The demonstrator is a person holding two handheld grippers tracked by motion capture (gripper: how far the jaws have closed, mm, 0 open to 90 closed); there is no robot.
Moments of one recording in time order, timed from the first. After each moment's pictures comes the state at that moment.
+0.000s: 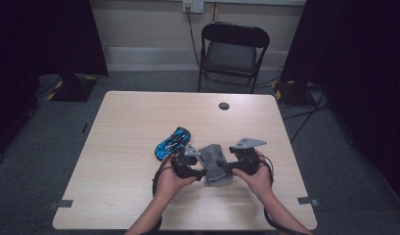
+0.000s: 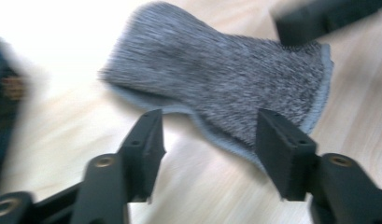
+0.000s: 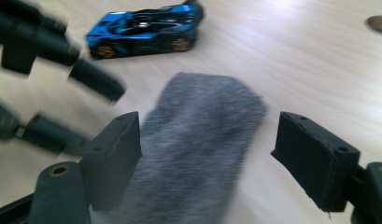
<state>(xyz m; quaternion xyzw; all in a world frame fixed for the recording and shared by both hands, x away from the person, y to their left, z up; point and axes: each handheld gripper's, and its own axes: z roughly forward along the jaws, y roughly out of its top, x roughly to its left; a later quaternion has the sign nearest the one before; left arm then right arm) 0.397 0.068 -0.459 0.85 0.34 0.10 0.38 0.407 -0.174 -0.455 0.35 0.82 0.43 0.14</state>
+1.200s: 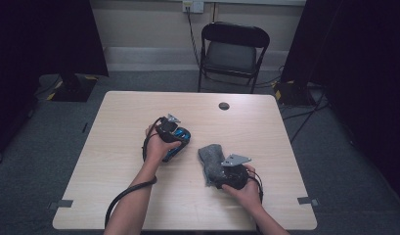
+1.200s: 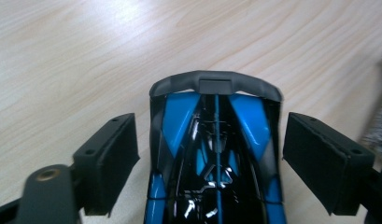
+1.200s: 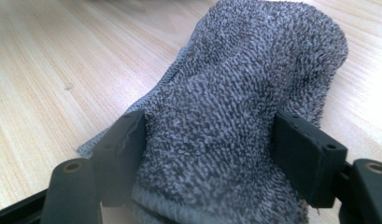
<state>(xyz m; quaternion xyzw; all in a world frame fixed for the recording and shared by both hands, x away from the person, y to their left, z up) 0.520 0.117 -0.483 0.84 0.40 0.14 0.34 0.384 -0.151 -0.503 0.33 0.84 0.39 0.16</state>
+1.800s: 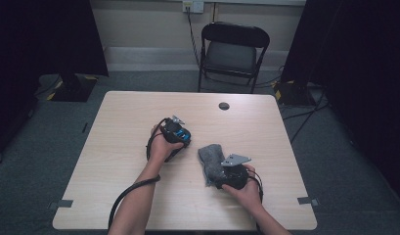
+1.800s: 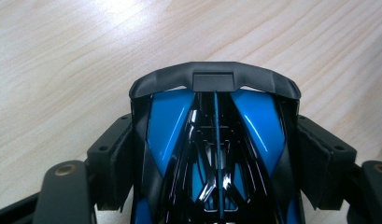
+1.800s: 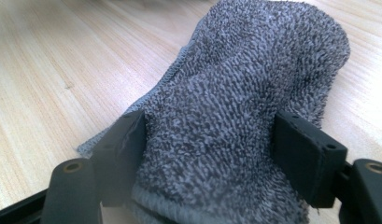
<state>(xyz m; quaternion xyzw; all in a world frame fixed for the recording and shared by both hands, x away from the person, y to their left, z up) 0.529 0.107 -0.494 0.85 0.39 0.14 0.32 0.385 -0.151 -0.503 0.33 0.85 0.39 0.16</state>
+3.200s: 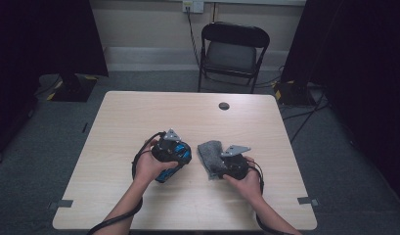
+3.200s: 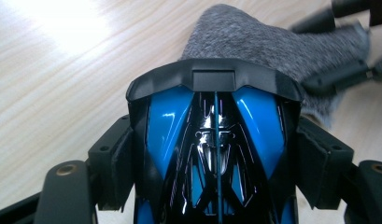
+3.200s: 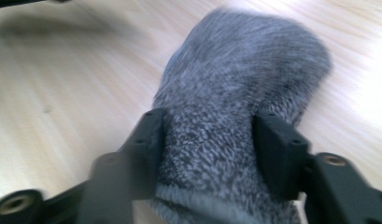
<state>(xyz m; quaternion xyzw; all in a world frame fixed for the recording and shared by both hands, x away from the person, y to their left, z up) 0.432 0.117 -0.450 0.86 0.32 0.09 0.38 0.408 -0.153 -0.485 0.34 0.85 0.37 0.16</state>
